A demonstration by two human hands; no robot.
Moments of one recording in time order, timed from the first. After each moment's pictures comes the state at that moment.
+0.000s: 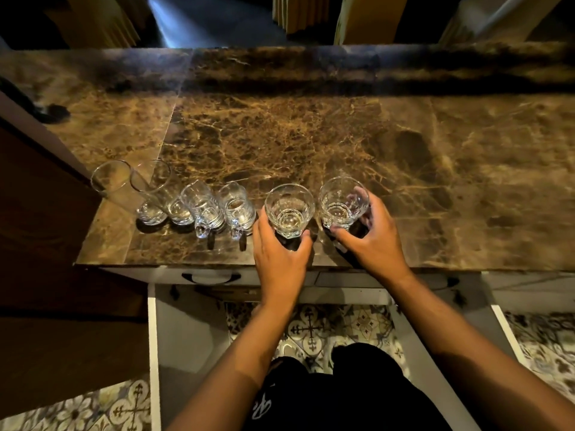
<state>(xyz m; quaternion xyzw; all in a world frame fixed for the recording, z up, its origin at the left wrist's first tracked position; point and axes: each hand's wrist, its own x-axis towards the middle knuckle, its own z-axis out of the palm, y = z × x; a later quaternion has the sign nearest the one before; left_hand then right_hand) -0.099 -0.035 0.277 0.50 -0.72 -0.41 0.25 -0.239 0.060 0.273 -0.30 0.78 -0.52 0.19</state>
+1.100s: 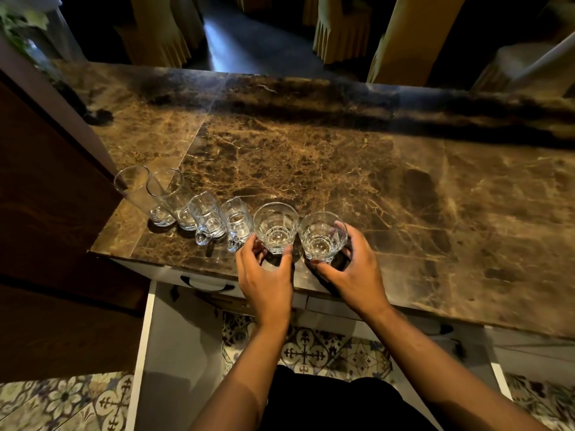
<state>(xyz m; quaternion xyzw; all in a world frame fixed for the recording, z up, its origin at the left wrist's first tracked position) -0.114 -0.019 0.276 0.59 -0.59 -0.37 0.41 -0.239 0.057 0.274 -0.37 0.75 -0.50 0.22</state>
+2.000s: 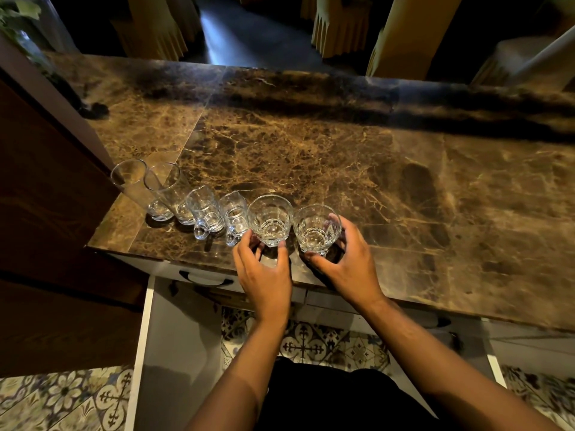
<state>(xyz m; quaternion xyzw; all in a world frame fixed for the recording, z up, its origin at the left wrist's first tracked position) -0.113 -0.019 0.264 0.57 -0.58 -0.39 0.43 -0.235 0.050 0.275 -0.37 0.75 -0.49 0.22</state>
